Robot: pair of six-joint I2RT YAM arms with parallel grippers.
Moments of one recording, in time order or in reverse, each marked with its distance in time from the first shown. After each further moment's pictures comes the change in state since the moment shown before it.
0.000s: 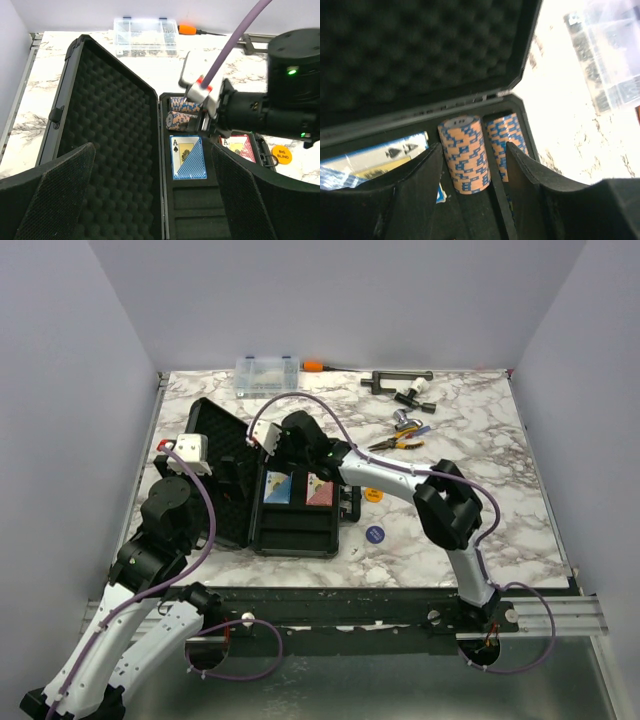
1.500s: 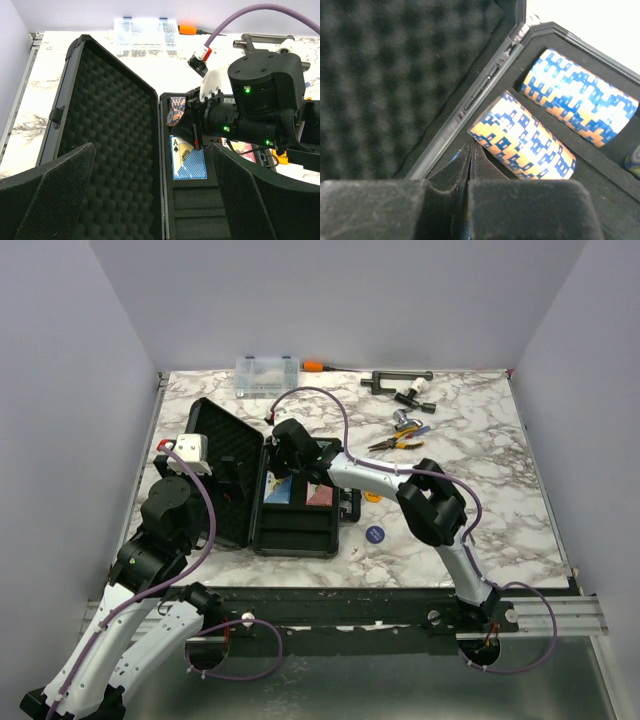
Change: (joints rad) left arm 0.002 0.001 0.000 0.000 -0.002 0.000; right arm 0.007 0.092 0.061 -0.017 0.146 0.901
